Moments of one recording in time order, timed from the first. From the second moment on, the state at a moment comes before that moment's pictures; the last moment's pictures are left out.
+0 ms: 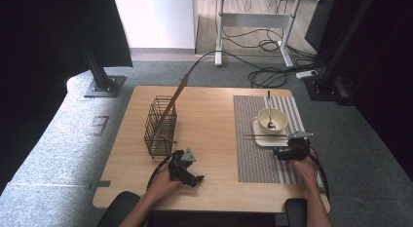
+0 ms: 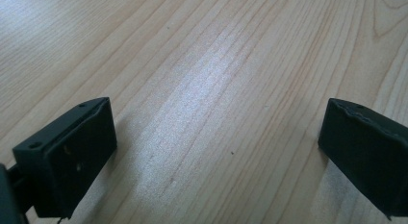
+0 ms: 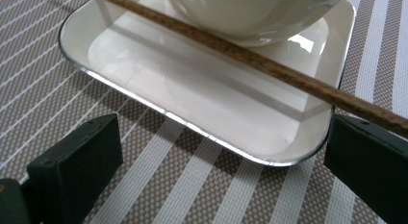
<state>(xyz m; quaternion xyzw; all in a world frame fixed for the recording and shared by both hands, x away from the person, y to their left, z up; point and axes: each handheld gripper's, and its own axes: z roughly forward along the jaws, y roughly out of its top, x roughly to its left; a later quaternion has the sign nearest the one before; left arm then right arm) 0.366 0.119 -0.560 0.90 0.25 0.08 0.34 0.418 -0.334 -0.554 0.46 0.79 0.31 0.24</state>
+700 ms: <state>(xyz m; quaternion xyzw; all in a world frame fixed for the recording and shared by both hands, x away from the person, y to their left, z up) 0.366 0.119 -0.560 0.90 0.25 0.08 0.34 0.379 -0.332 -0.542 0.44 0.80 0.31 0.24</state>
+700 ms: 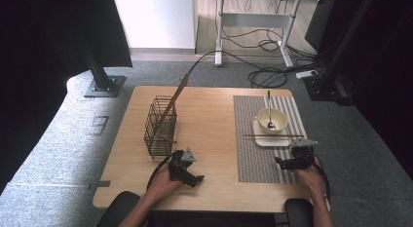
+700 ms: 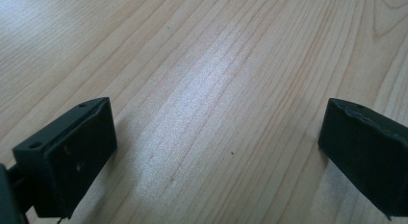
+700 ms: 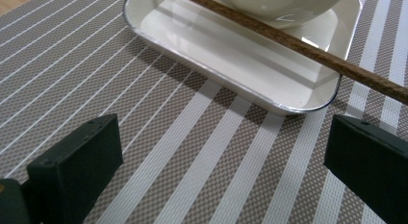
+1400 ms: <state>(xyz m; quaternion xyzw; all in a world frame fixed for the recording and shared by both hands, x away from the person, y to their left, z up) 0.366 0.119 -0.560 0.90 0.25 0.08 0.34 0.334 -0.333 -0.515 0.43 0.82 0.32 0.21</state>
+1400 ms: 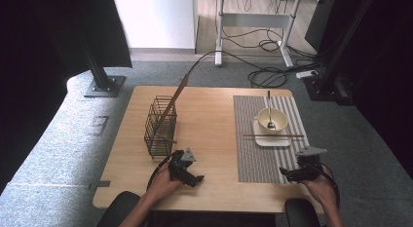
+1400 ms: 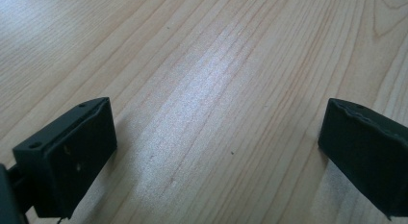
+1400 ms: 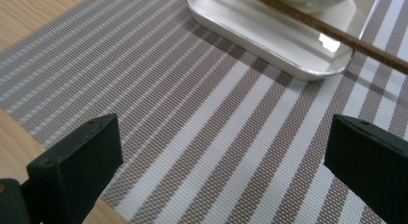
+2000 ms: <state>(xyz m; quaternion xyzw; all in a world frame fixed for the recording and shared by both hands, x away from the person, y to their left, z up) 0.366 0.119 -0.560 0.90 0.25 0.08 0.34 0.336 -0.291 -0.479 0.37 0.84 0.35 0.18</state>
